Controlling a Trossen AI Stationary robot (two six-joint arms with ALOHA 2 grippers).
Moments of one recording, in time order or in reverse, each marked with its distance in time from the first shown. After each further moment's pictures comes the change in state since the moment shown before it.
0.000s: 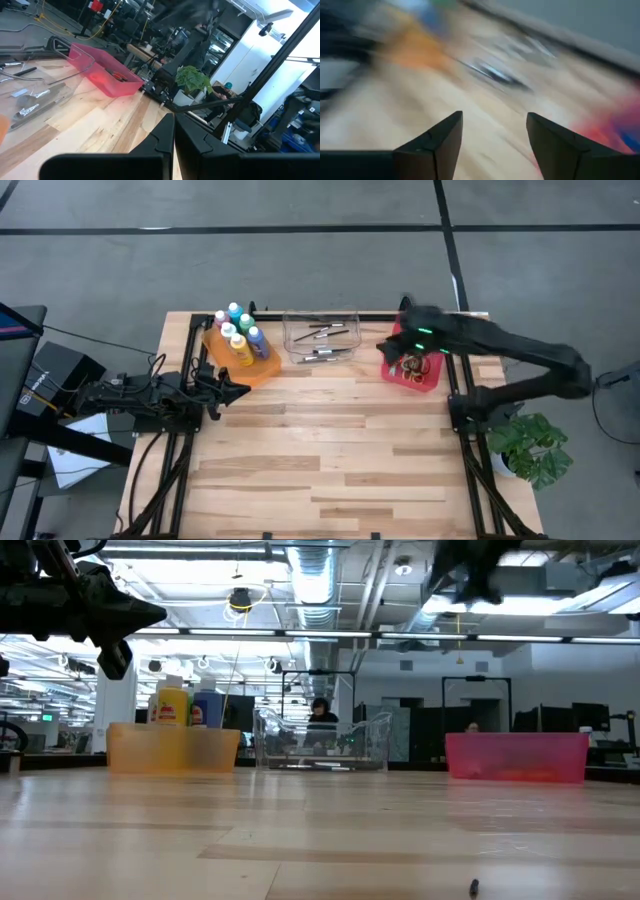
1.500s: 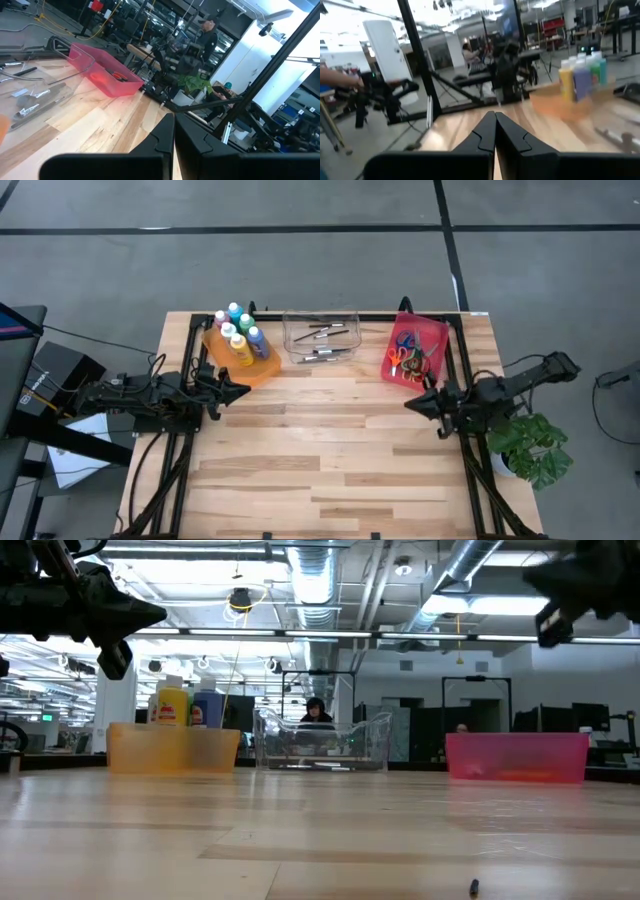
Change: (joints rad) left arm 0.000 0.000 0.000 0.000 0.000 0.000; right arm 0.687 -0.927 -1.073 1.003 0.180 -0.380
